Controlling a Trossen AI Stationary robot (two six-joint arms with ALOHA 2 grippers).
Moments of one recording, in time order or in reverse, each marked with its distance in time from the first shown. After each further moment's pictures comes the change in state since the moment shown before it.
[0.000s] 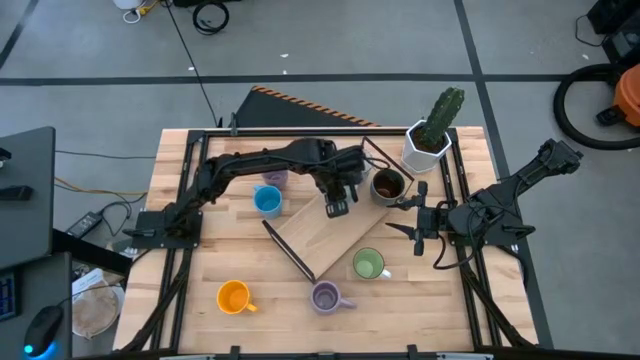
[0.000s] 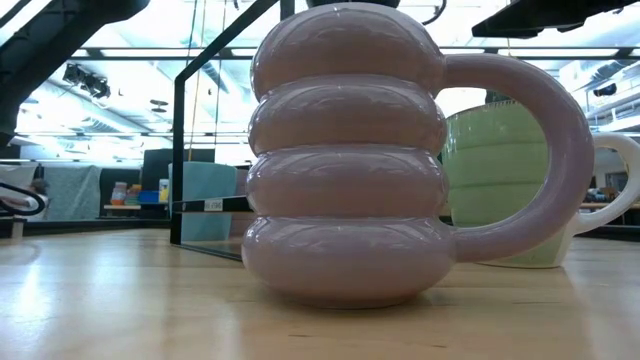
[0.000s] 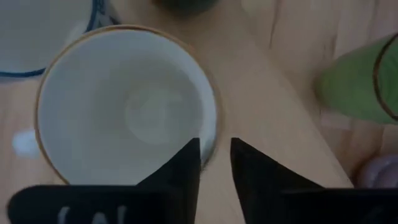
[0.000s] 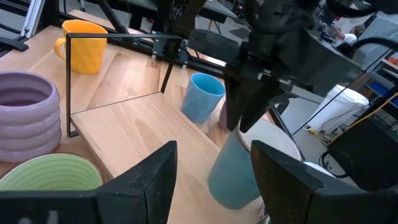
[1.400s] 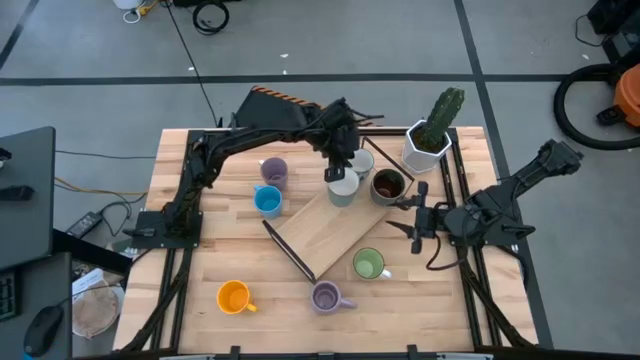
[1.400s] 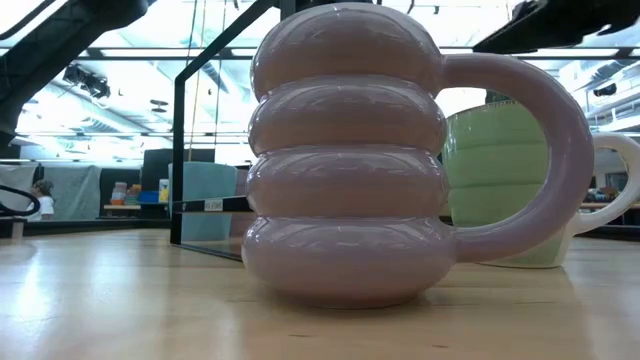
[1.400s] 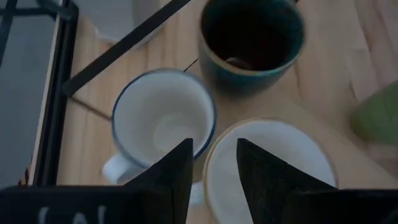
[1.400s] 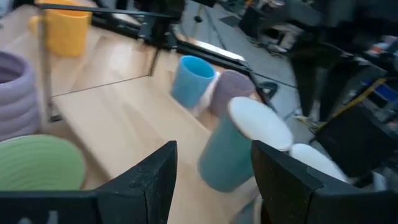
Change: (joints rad) left arm 0.190 -0.052 -0.056 0.275 0.186 0.360; right arm -0.020 0.000 -0.036 -0.013 0.048 0.025
